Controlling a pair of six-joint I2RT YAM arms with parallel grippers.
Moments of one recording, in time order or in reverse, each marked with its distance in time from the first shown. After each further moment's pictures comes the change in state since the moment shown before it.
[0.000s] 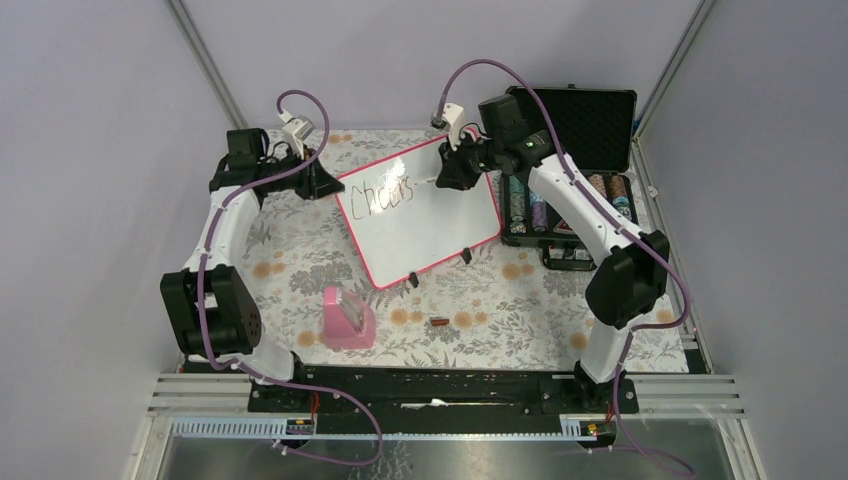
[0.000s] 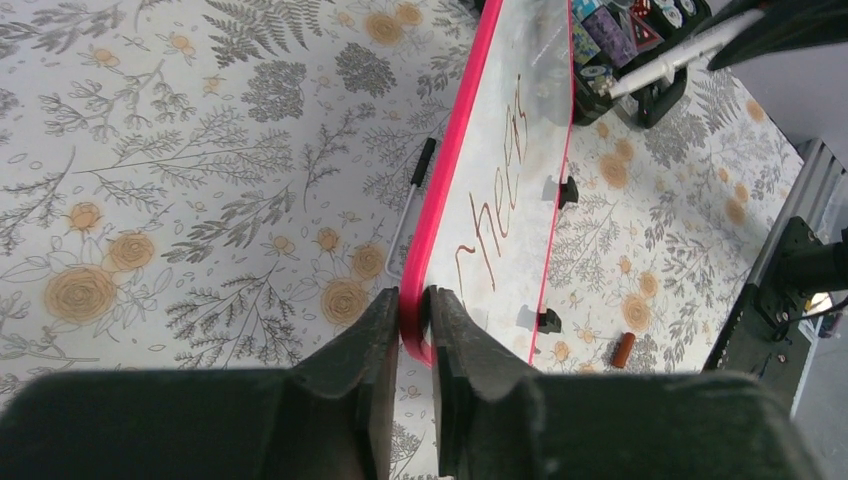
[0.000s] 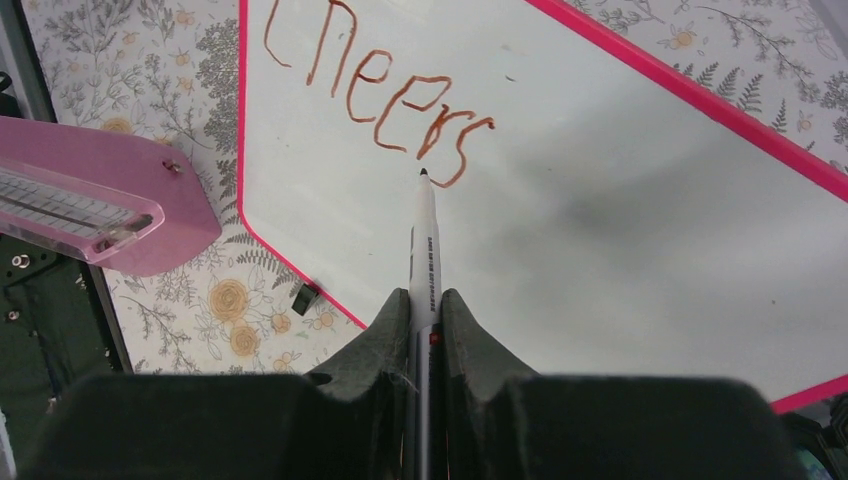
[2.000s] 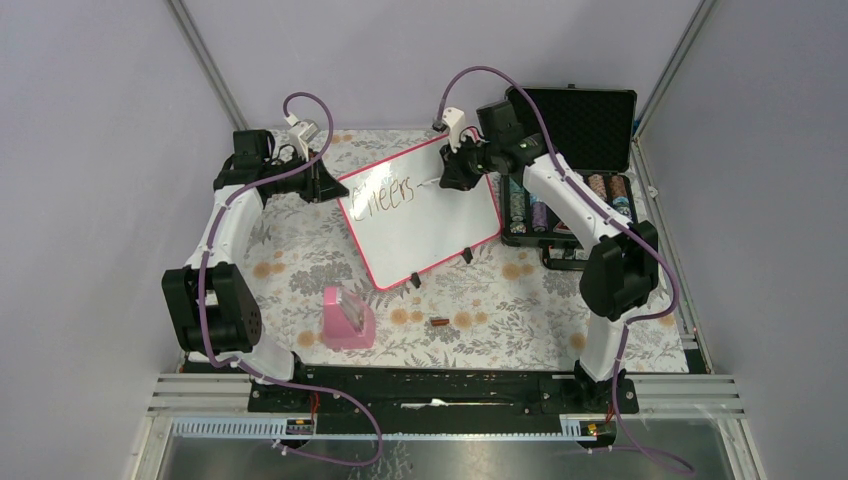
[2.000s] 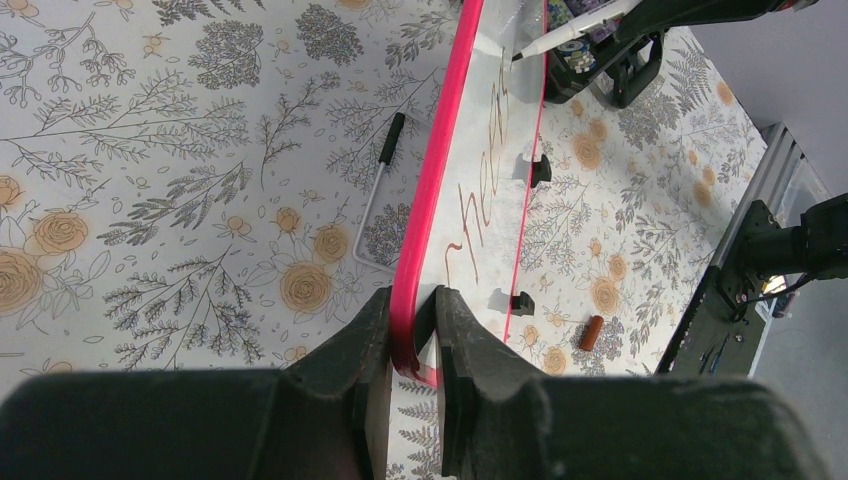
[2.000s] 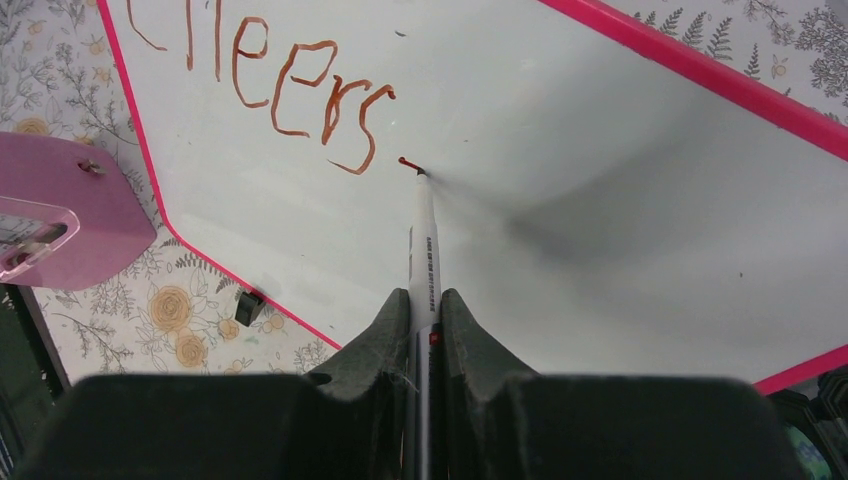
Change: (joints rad) left arm -0.034 0.015 0.002 -0.065 -0.003 -0.006; right arm -0.032 0.058 -0.036 0.061 0.056 -0.001
